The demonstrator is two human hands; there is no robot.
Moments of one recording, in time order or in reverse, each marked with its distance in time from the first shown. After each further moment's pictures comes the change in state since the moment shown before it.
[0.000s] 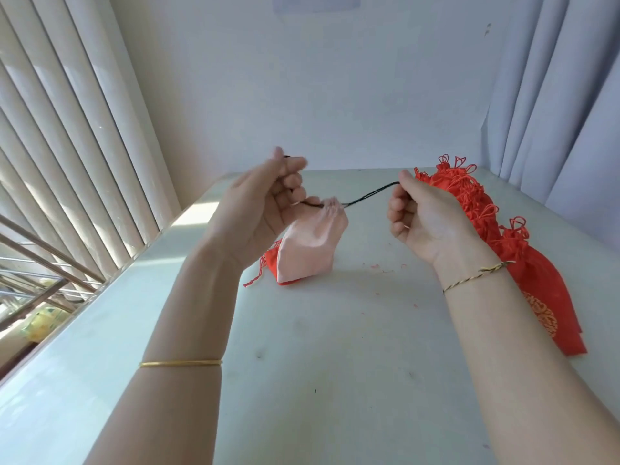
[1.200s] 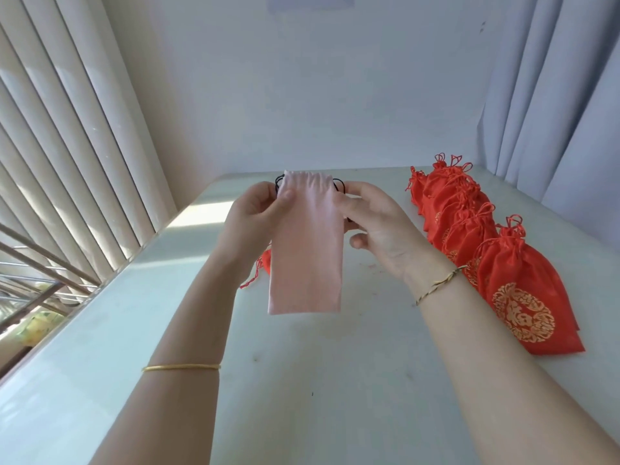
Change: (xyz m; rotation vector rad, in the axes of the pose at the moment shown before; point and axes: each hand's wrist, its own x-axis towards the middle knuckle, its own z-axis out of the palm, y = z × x) left_hand 0.009 -0.032 -0.024 0.606 0.149 0.174; right_hand -0.002 0.029 0.020 -0.354 -0.378 -0.157
